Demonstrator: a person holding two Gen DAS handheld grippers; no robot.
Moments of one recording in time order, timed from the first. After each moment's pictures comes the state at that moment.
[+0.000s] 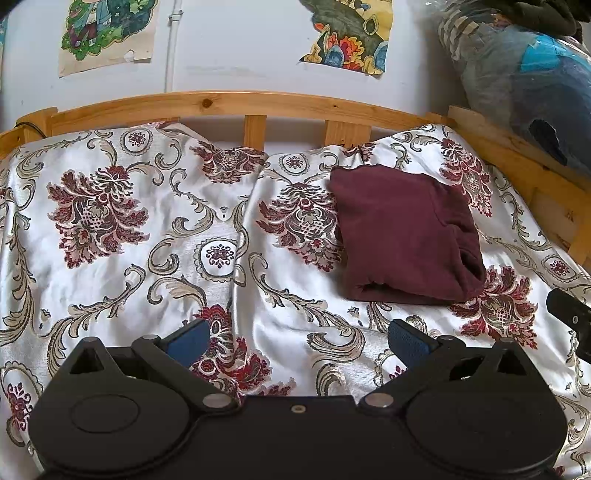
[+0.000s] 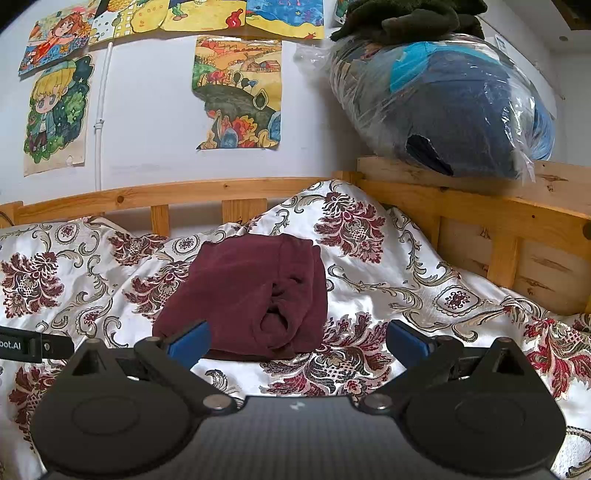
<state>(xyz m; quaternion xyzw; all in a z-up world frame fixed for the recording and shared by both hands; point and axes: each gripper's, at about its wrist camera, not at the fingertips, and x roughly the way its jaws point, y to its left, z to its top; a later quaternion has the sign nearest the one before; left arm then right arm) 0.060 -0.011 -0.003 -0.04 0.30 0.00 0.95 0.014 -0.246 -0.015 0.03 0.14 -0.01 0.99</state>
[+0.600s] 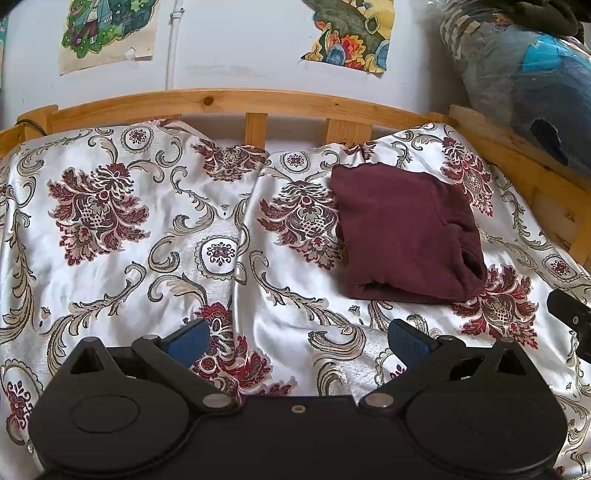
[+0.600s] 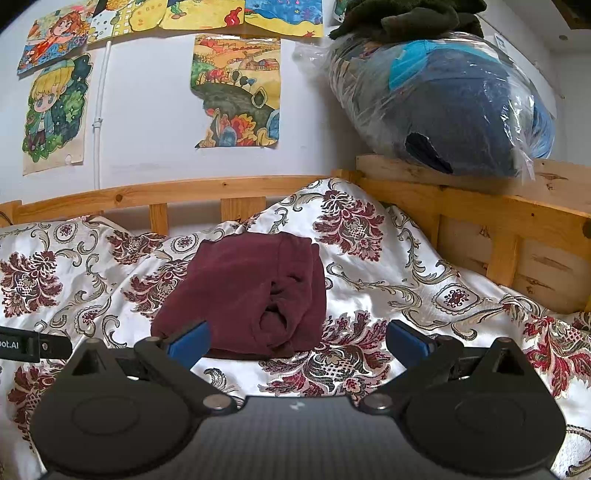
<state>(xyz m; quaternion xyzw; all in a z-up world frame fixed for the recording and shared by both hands) 0.060 -0.011 -0.003 -0.04 0.30 0.00 0.95 0.014 -0.246 -0.015 0.03 0.14 -0.01 0.99</state>
